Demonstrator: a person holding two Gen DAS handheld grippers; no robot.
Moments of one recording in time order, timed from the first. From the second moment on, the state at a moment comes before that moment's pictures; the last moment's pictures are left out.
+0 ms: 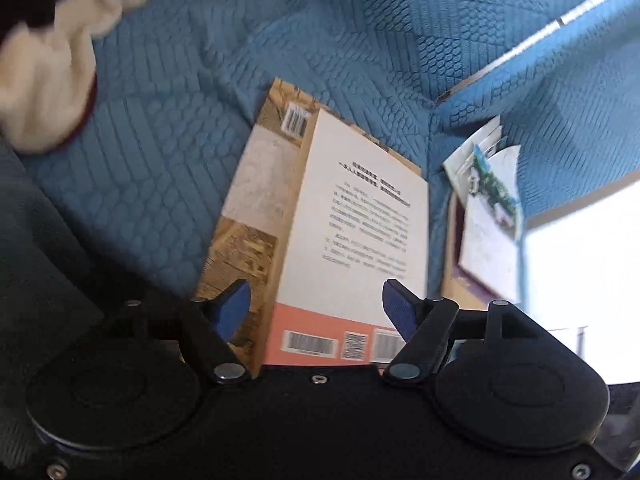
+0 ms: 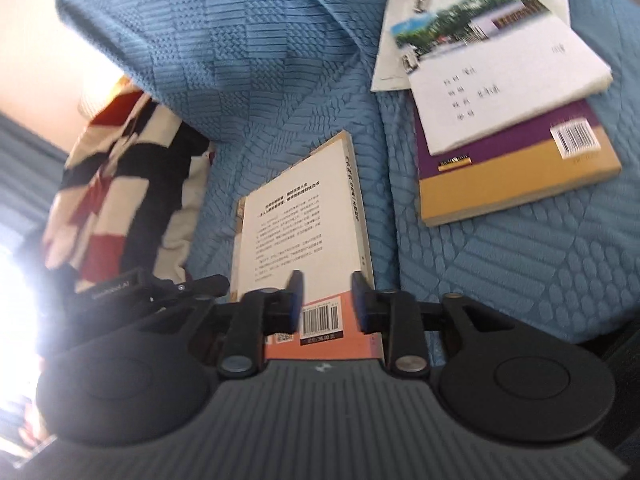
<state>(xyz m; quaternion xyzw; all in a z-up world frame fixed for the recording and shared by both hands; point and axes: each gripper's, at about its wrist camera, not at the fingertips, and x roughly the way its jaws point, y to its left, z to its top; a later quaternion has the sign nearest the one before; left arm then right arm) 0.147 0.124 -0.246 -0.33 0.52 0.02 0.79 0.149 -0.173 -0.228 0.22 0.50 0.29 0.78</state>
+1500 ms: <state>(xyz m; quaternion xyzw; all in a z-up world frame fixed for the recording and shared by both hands) 0.115 0.108 -0.239 -0.23 0.54 0.01 0.81 0.093 -0.115 -0.236 0.01 0.47 0.34 0.82</state>
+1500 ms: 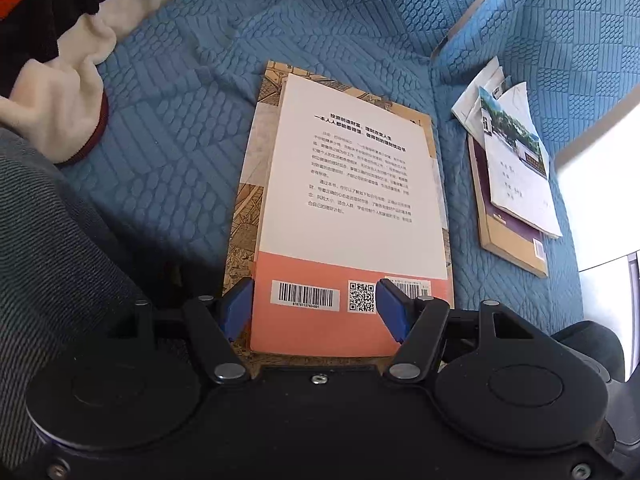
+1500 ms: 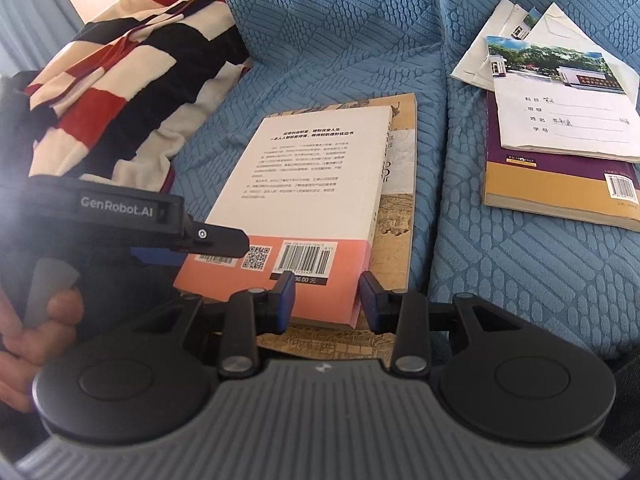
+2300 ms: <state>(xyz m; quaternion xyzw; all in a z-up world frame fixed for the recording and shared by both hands) 0.091 0.084 -0.144 -0.17 0.47 -0.03 0.86 0.084 -0.155 -0.119 0.07 0.38 0.29 0.87</state>
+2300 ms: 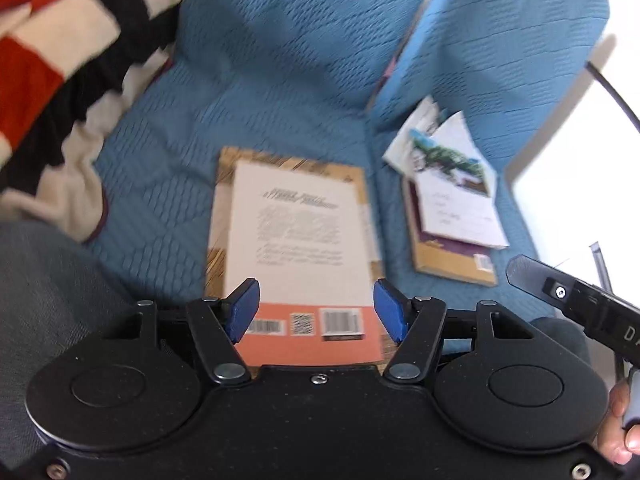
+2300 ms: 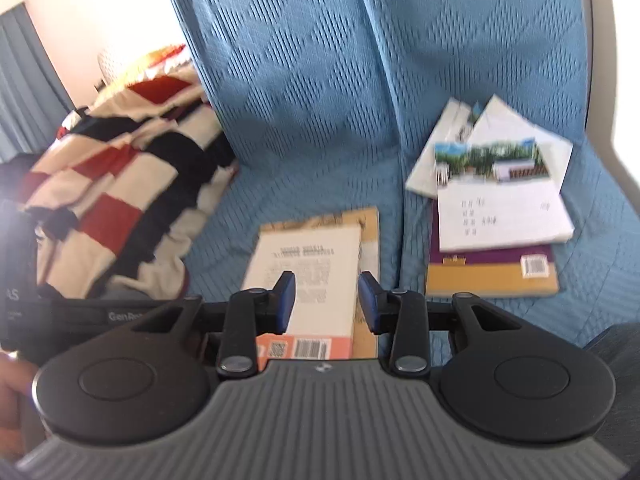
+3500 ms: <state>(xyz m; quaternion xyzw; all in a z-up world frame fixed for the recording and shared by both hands) 0.052 0.017 -0.043 -0.15 0.39 -0.10 0.91 0.041 -0.236 -0.064 0.07 0.33 0.18 0.92</state>
